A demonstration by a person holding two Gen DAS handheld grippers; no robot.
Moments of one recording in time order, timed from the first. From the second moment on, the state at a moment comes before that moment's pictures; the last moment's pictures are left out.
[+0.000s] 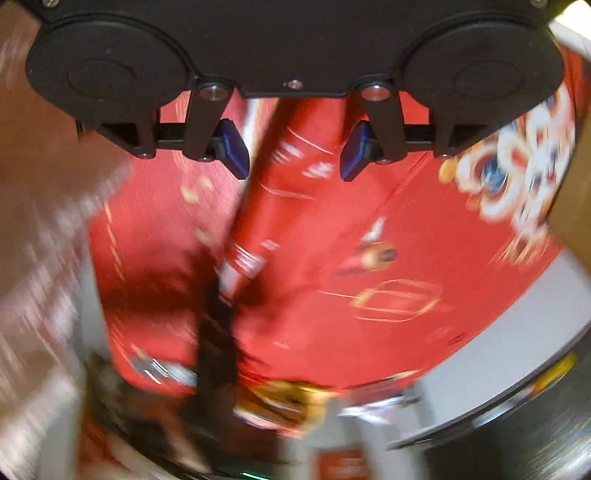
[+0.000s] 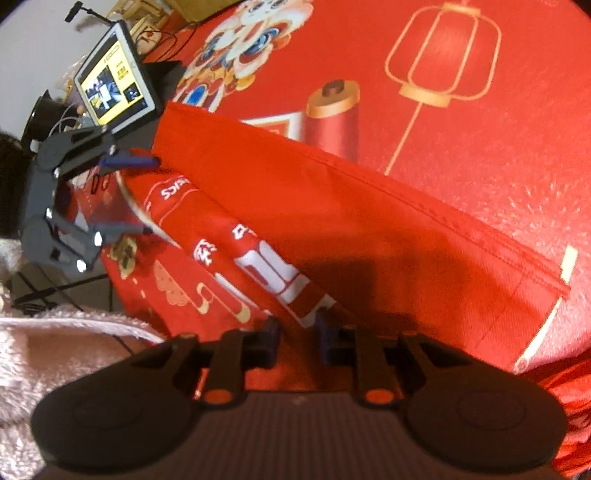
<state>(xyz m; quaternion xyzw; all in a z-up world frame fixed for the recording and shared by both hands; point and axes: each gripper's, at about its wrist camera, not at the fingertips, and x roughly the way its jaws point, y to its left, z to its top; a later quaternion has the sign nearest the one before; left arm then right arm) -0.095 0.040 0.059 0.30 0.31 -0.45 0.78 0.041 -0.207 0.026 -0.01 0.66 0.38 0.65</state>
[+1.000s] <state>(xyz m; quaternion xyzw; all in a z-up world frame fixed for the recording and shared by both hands) -0.085 0.041 0.047 0.33 0.31 -0.52 0.72 0.059 -0.228 0.006 0.05 0.72 0.39 0.57</state>
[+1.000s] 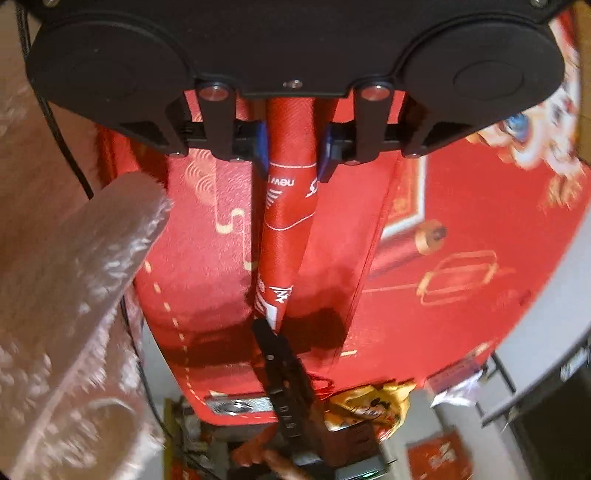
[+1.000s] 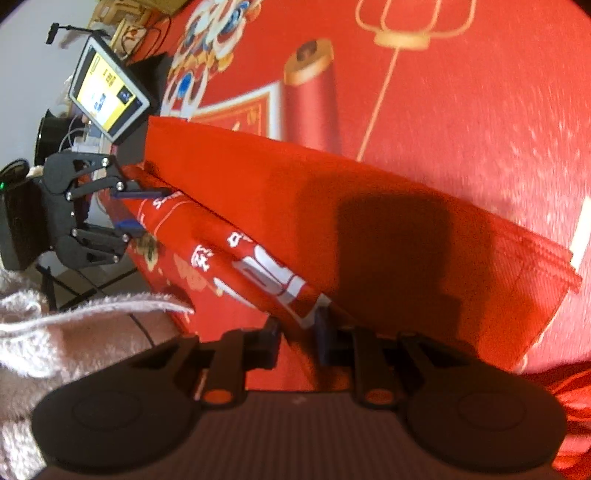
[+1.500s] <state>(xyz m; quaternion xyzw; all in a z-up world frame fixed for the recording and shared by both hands) -0.039 0.067 0.032 0.13 0.43 -0.50 0.74 0.055 -0.230 0.004 0.07 0.71 0.39 0.58</state>
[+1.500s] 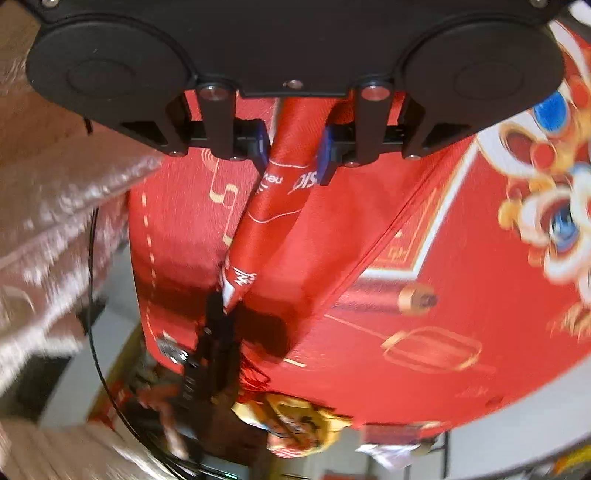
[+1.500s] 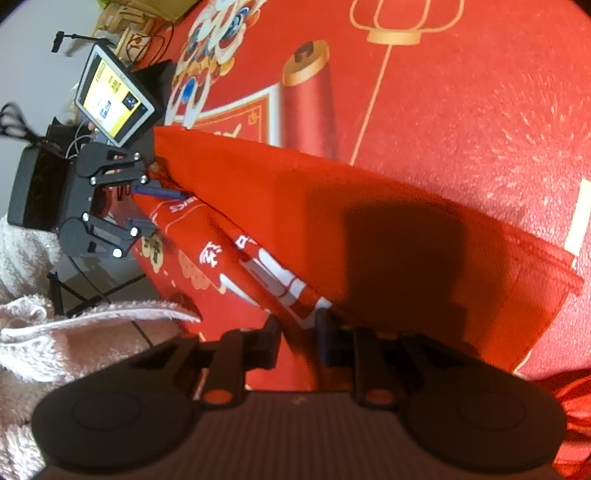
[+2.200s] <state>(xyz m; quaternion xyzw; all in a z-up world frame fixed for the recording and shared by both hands) -0.008 0.088 0.013 0.00 0.50 -0.47 0.73 -0.043 -0.222 0.079 -0.26 0.44 0.40 0.76</state>
